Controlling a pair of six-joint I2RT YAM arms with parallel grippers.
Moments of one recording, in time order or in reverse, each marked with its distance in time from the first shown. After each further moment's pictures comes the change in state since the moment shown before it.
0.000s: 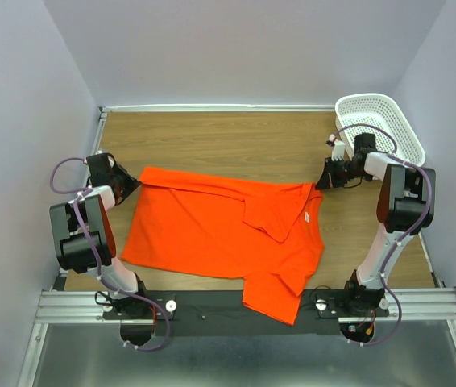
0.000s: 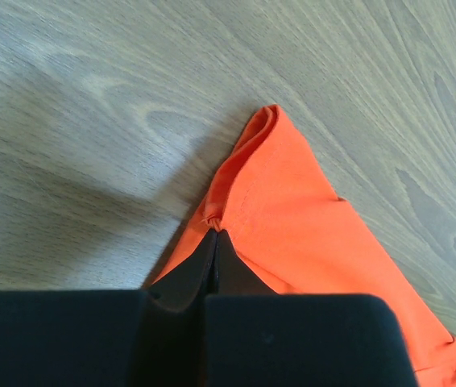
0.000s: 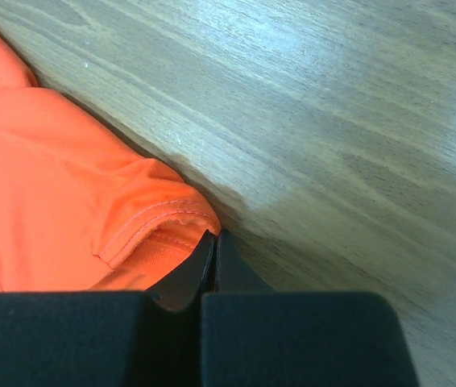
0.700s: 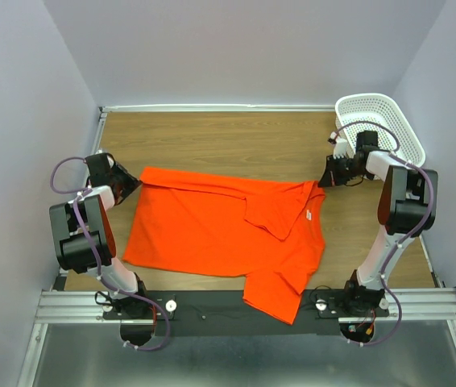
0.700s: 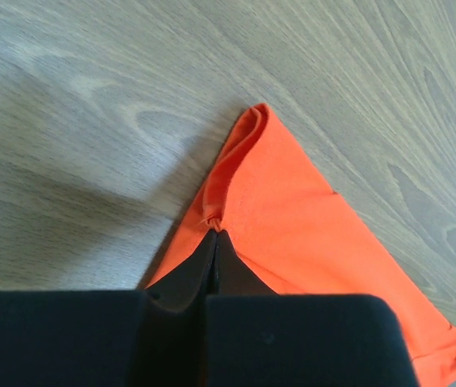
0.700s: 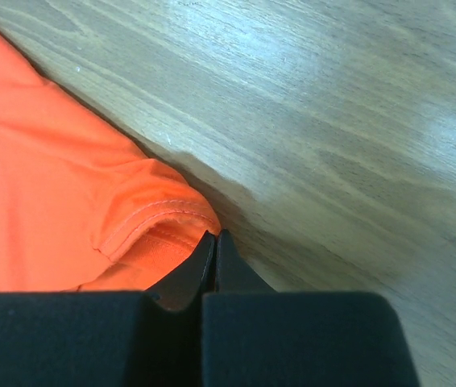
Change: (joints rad) left arm 0.005 0.000 0.000 0.007 0.027 0.004; right arm -0.004 -0.025 0.011 -0.007 0.034 -0.016
